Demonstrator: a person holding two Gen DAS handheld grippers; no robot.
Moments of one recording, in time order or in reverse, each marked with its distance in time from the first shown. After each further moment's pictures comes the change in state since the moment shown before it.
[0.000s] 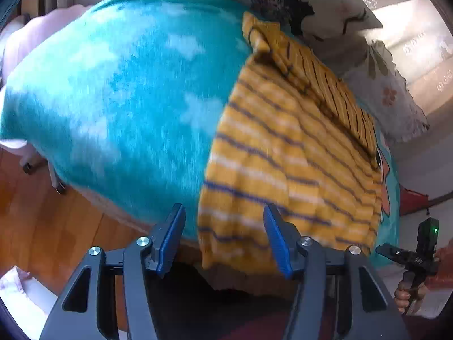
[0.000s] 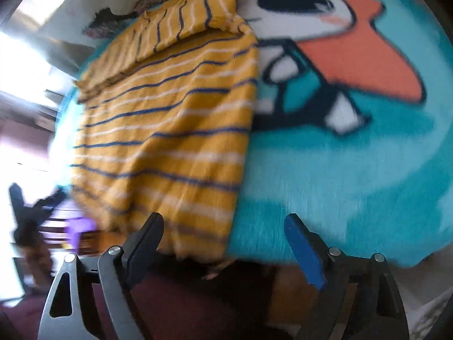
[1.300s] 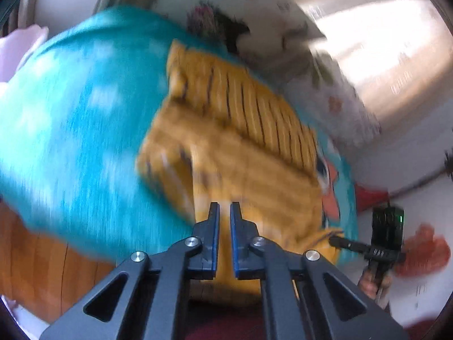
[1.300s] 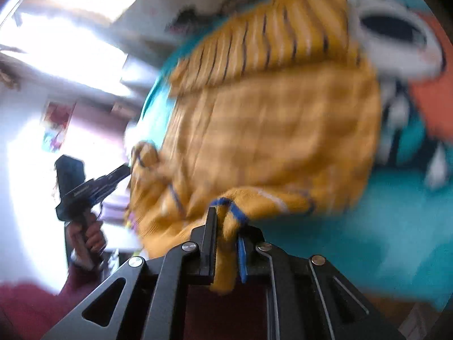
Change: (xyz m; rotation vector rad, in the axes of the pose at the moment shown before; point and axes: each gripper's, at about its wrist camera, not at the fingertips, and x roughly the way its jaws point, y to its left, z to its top) left arm -0.031 -0.069 0.065 0.061 -0.067 -0.212; right arm -0.005 0.053 0.037 -0.135 -0.050 0.322
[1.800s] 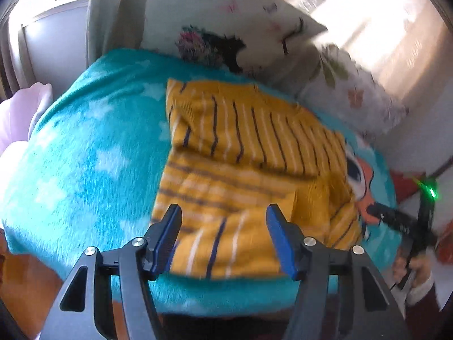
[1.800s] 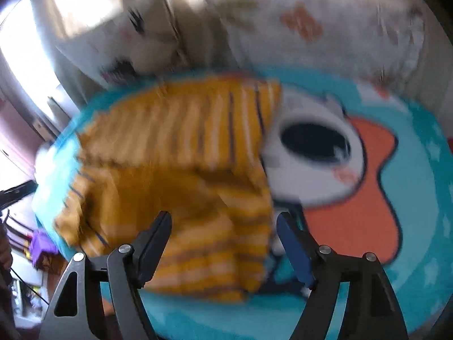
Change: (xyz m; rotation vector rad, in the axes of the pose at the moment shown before) left arm 0.018 -0.031 0.015 0.219 -0.013 0.203; right arm -0.013 -0.014 0.057 -0.131 -0.175 -0.515
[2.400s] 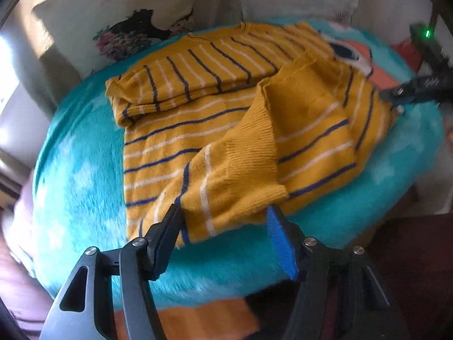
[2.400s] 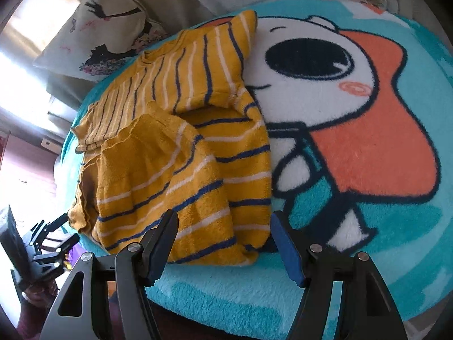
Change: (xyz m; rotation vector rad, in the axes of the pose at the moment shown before) left arm 0.057 -0.062 -0.062 0.551 0.139 0.195; right arm 0.027 -0.034 -0.032 0.212 0.137 0.146
